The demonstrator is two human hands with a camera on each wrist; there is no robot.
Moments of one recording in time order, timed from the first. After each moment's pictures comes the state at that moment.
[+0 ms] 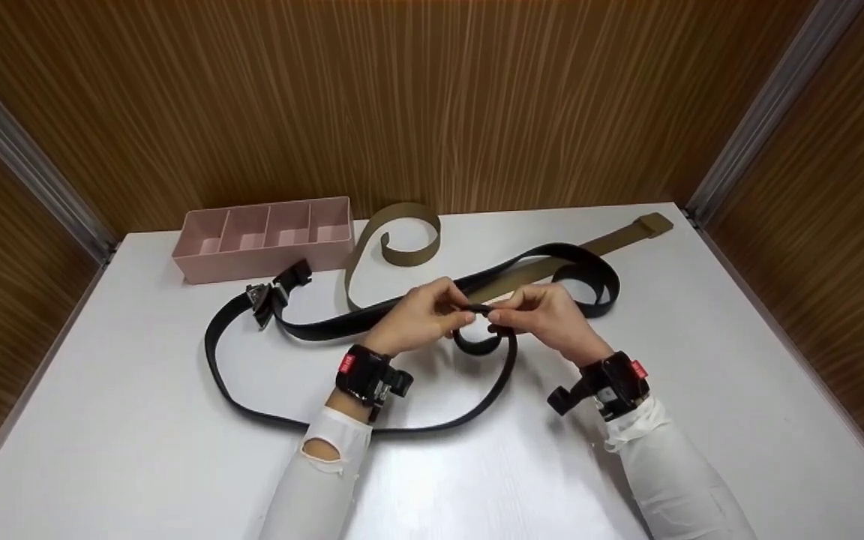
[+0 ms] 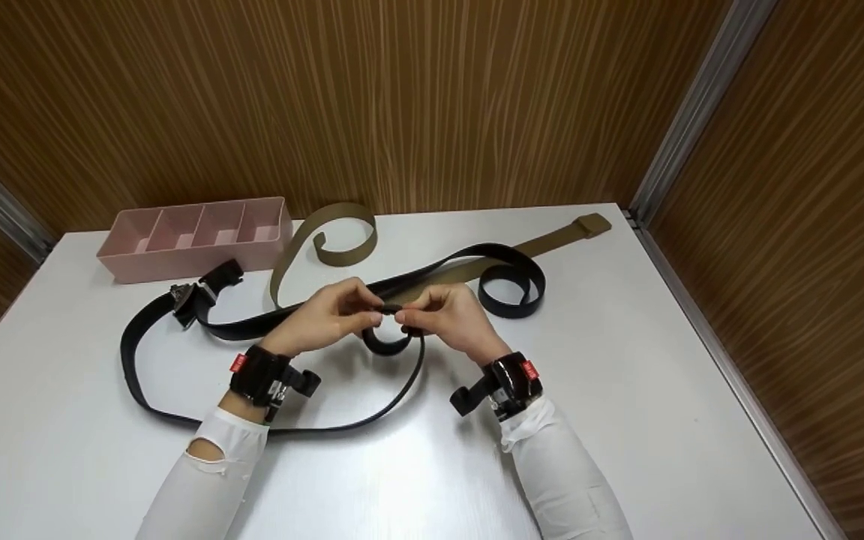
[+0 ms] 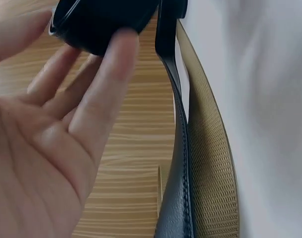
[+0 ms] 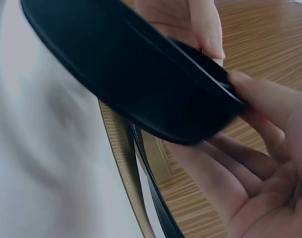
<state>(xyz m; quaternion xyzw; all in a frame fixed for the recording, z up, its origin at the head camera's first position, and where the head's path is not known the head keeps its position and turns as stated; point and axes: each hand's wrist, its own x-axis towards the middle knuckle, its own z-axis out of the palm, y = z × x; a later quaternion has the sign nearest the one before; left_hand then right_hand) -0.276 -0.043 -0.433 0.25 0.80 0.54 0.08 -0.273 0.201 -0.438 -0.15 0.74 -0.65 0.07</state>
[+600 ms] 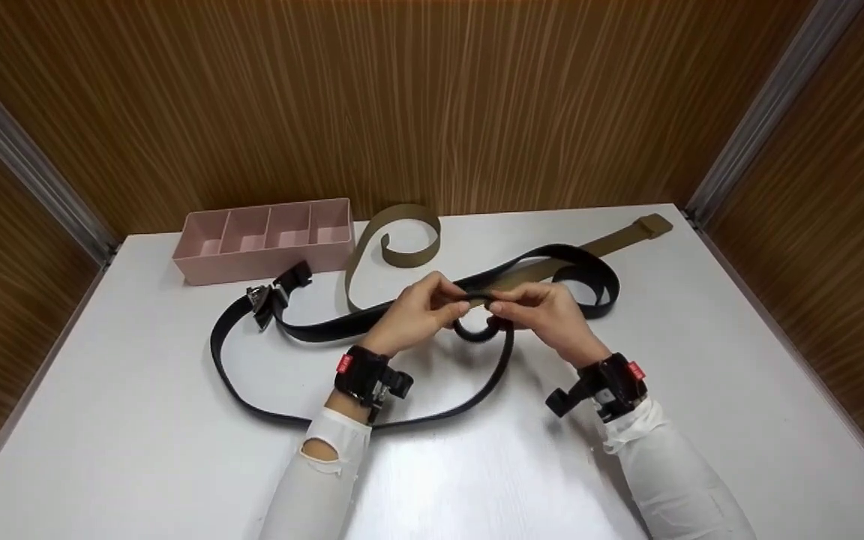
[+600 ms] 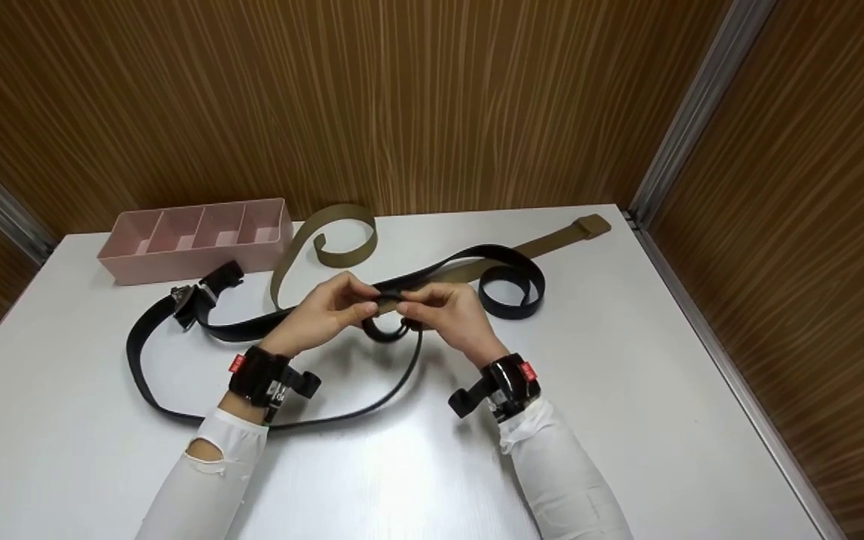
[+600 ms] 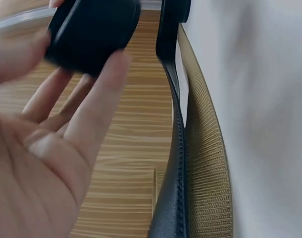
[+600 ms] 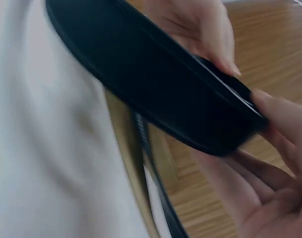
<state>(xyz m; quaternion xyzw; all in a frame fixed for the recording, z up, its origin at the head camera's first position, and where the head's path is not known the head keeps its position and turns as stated) -0.277 -0.042 -0.435 0.22 0.77 0.59 0.07 -0.272 0.199 -0.438 -0.15 0.71 -0.68 0.06</state>
